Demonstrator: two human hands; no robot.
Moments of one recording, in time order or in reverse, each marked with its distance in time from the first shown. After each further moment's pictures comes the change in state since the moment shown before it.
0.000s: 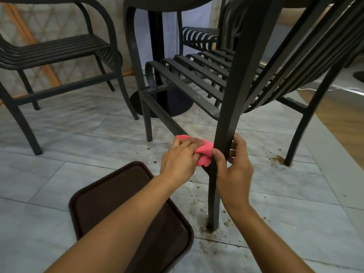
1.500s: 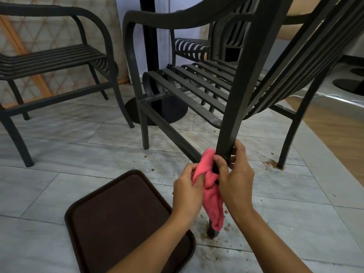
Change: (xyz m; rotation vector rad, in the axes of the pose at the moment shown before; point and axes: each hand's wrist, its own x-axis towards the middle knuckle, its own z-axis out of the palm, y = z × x) left_hand -0.056 0.029 0.009 -0.927 0.176 -0.299; right_hand 0.000 -0.001 0.002 -0.138 -0.007 0.034
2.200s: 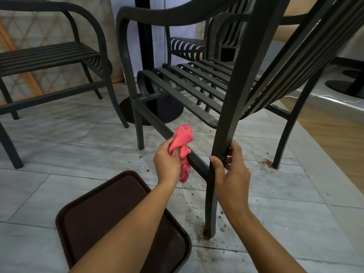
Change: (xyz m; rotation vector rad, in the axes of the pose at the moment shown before) left_hand 0.085 -0.016 -0.009 0.039 0.275 0.014; right_hand 0.000 -0.002 0.000 -0.033 0.002 0.002
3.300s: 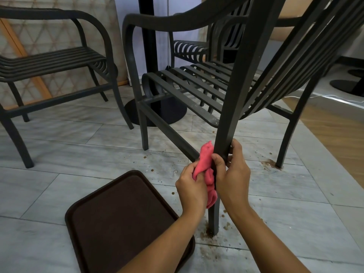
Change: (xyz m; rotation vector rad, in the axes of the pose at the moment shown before) left_hand -0.087 0.010 0.014 -0.145 -0.045 -0.095; right_hand -0.001 0.000 0.001 0.034 0.004 0.020
